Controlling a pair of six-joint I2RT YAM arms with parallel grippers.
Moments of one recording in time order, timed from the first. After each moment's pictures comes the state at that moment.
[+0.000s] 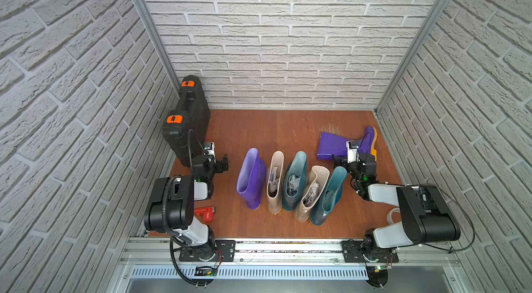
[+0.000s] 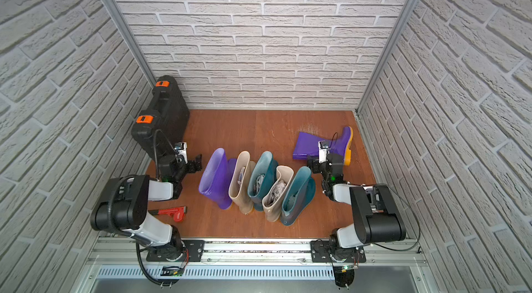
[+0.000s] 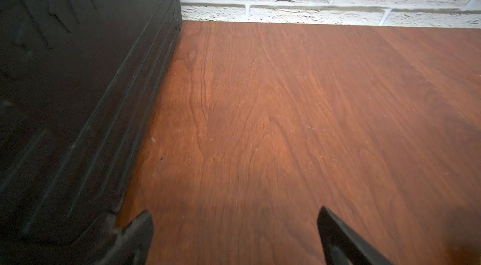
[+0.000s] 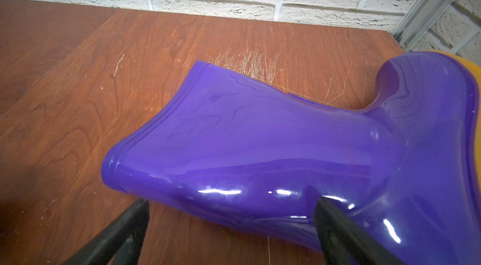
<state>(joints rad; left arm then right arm) 0.10 1.56 0.36 0.78 0.12 0.05 0.00 1.47 0.39 0.62 -0.05 -0.01</state>
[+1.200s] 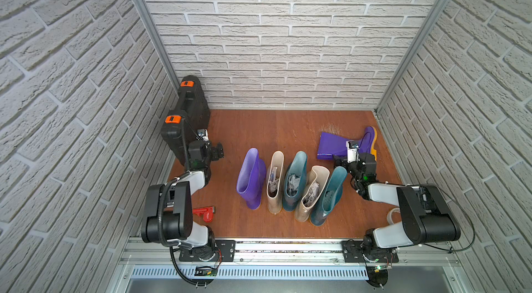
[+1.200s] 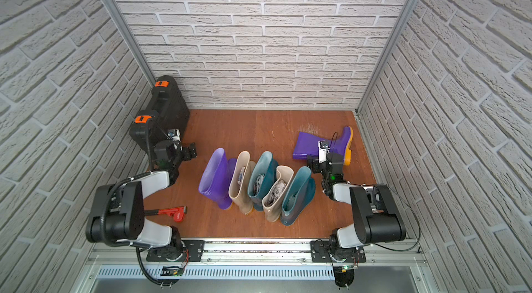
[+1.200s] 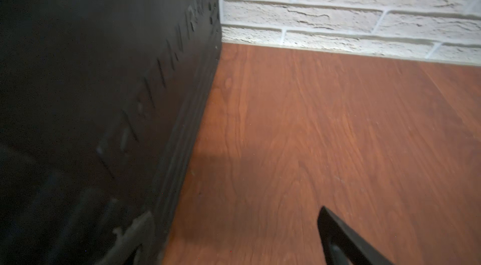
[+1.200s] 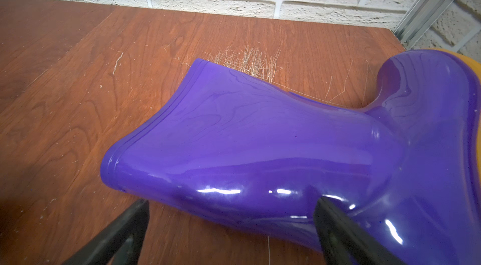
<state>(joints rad) 0.09 1.43 0.64 0.34 -0.05 -0.02 0.00 1.46 0.47 0.47 -0.04 -0.01</state>
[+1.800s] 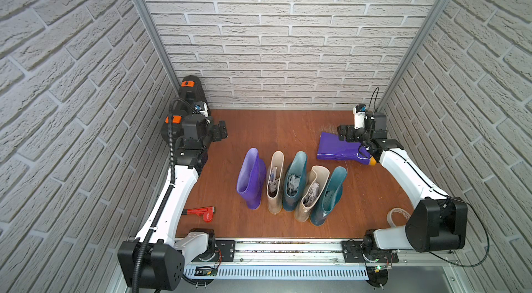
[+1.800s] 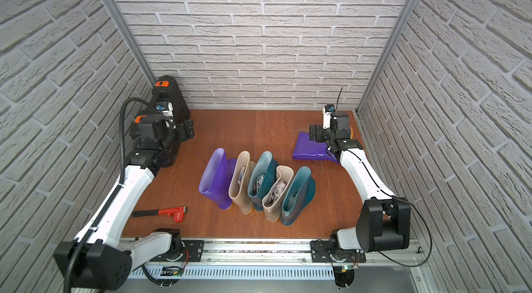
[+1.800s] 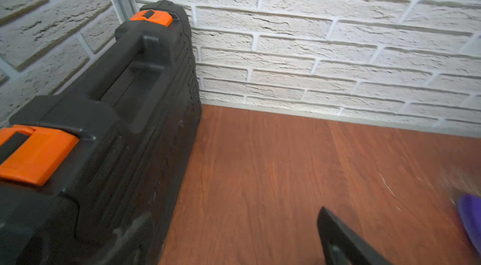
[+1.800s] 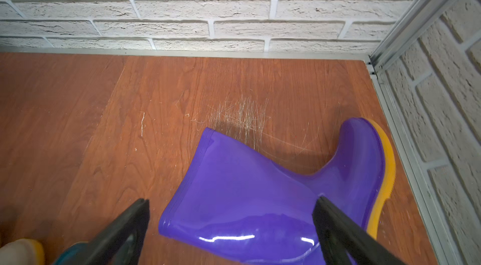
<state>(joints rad) -0.14 1.11 1.13 -0.44 -0.13 -0.12 0.00 1.38 1.16 -0.40 -0.02 0.10</state>
